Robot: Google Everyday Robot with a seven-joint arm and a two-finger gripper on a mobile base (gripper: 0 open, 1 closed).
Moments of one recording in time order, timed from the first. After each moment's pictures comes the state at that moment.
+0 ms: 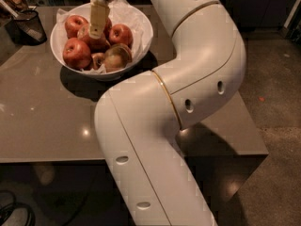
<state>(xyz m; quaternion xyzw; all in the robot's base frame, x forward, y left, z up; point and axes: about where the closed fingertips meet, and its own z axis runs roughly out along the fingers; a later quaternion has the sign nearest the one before) 0.691 0.133 0.978 -0.73 0.65 0.09 0.19</state>
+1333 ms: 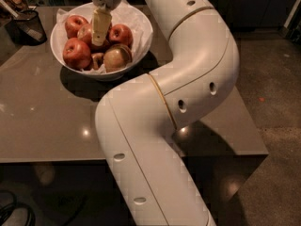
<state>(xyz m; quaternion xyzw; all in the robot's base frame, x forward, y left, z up) 0.699 0.131 0.953 -0.73 0.66 0.10 0.18</state>
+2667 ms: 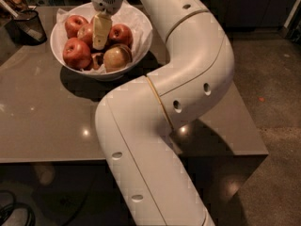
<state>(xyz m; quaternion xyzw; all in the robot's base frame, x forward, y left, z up) 0.704 0.132 0.938 -0.72 0.66 0.10 0.16</state>
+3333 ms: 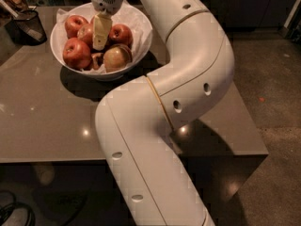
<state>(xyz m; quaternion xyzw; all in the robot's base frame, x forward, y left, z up) 0.704 0.132 0.938 -0.72 0.66 0.10 0.16</state>
